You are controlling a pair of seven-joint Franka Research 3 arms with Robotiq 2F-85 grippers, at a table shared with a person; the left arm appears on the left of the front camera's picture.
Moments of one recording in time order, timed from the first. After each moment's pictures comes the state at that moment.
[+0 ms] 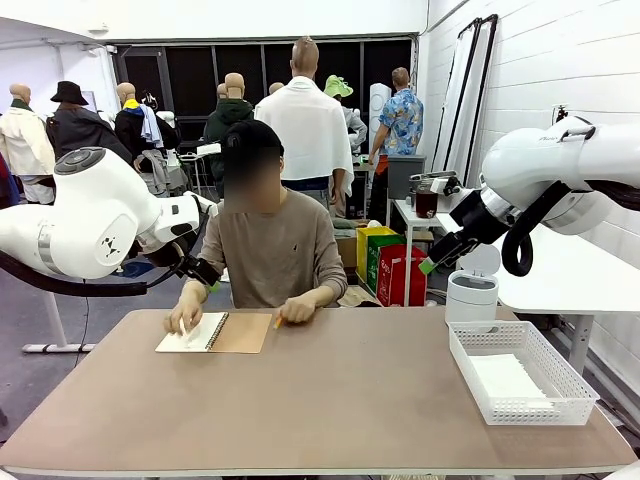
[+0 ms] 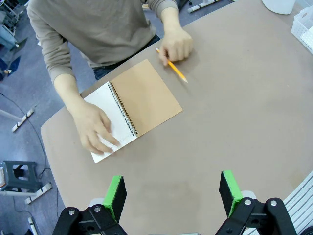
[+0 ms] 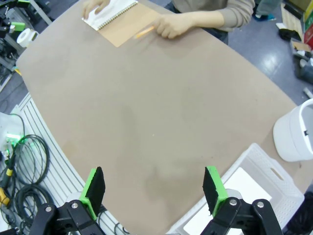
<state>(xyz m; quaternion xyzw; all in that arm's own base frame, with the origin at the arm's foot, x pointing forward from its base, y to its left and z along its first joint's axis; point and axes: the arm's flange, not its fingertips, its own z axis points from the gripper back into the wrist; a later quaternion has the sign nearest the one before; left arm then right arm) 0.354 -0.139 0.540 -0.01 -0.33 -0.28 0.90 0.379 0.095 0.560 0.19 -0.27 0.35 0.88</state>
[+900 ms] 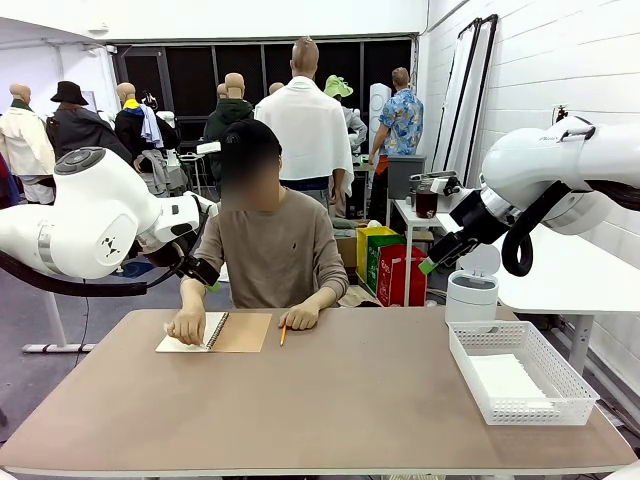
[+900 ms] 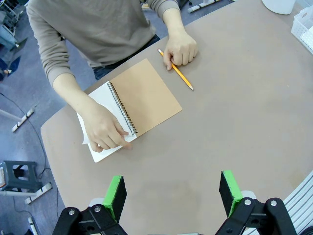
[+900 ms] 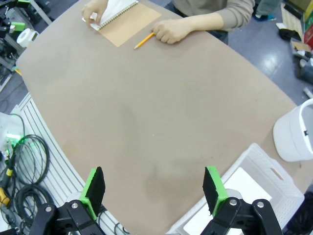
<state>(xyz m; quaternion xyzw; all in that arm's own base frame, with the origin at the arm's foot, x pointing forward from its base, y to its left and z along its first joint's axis) 0.354 -0.139 0.540 -0.01 -0.33 -0.28 0.90 0.379 0.095 0.560 0.19 -0.27 0.35 0.88</state>
